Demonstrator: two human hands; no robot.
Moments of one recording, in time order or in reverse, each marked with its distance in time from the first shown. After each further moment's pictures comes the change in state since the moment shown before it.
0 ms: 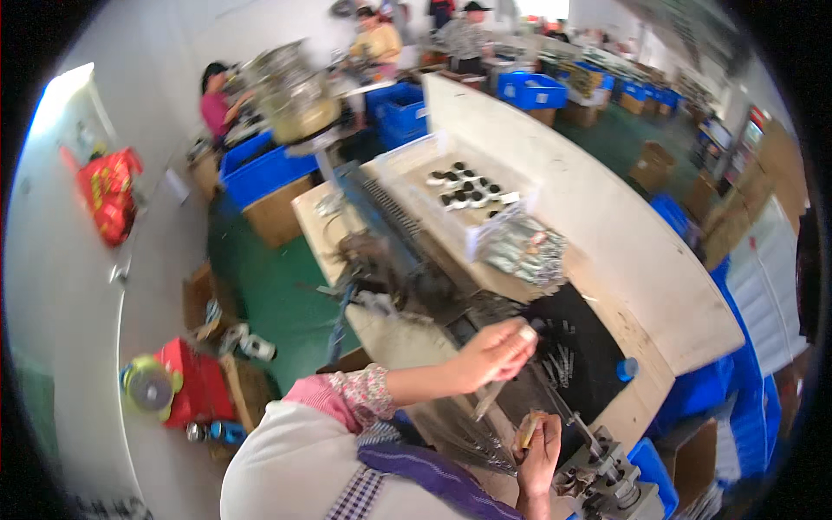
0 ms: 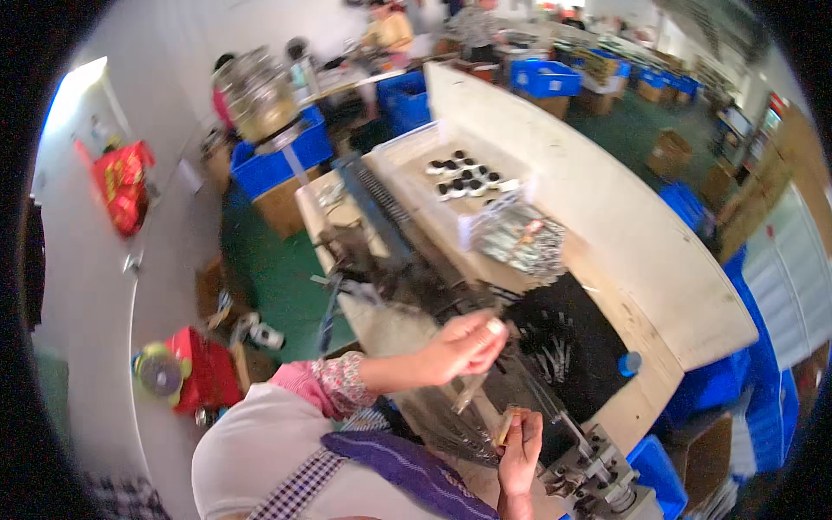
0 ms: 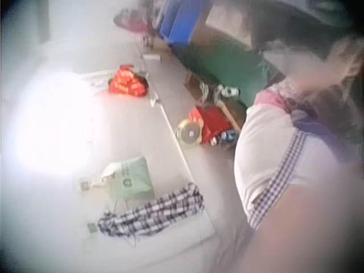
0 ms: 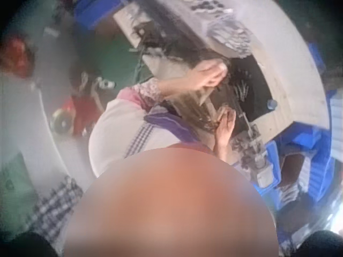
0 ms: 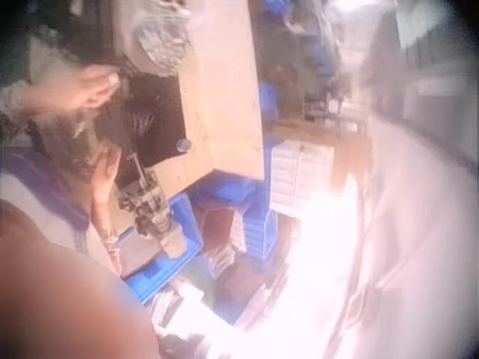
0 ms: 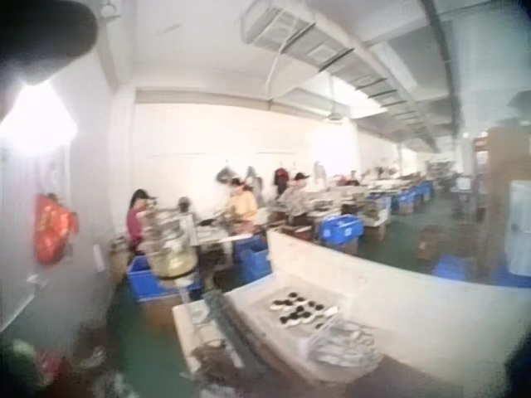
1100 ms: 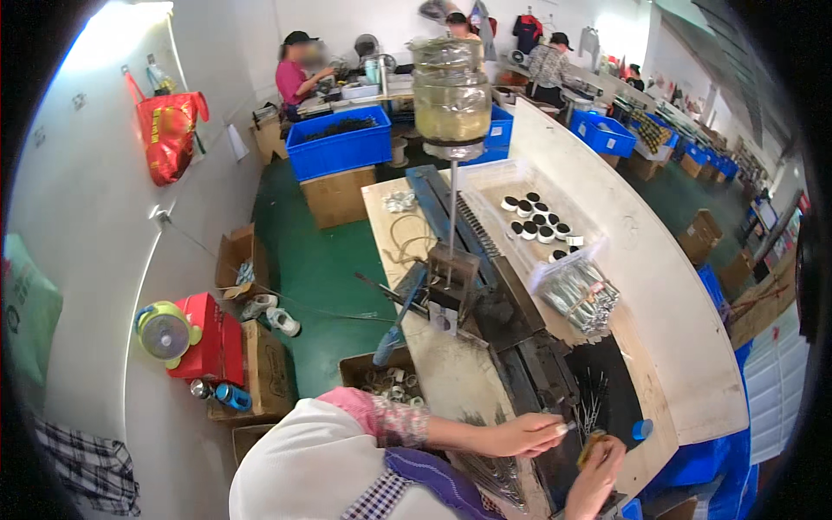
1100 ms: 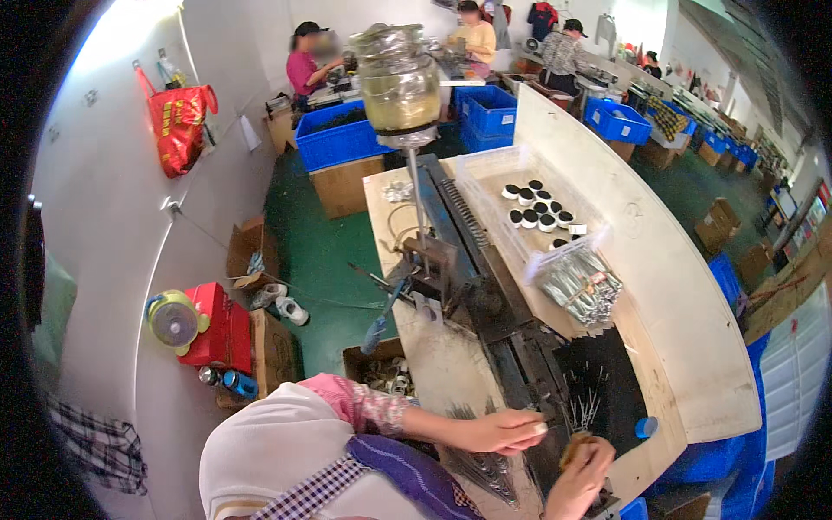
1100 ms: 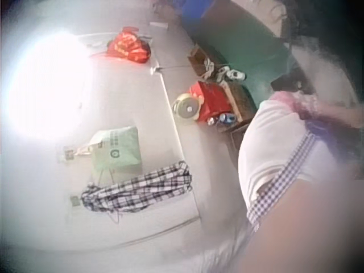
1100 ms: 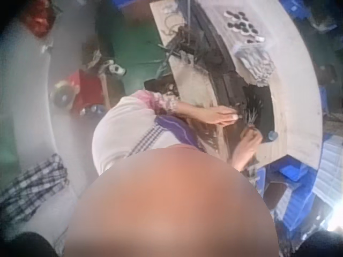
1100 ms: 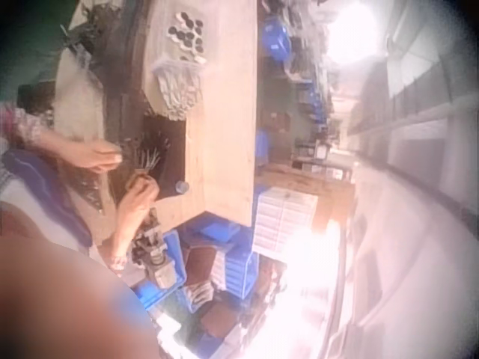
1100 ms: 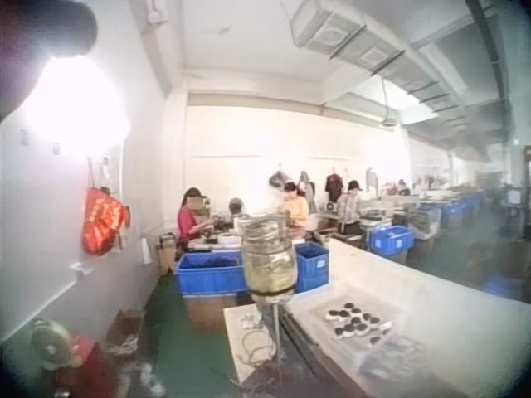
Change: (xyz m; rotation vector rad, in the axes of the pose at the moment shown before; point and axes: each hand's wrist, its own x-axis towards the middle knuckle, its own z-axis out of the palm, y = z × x) left_hand -0.040 -0.069 0.003 -0.015 -0.116 -0.093; right_hand 0.020 -0.077 0.005 -0.921 0.214 -0.264
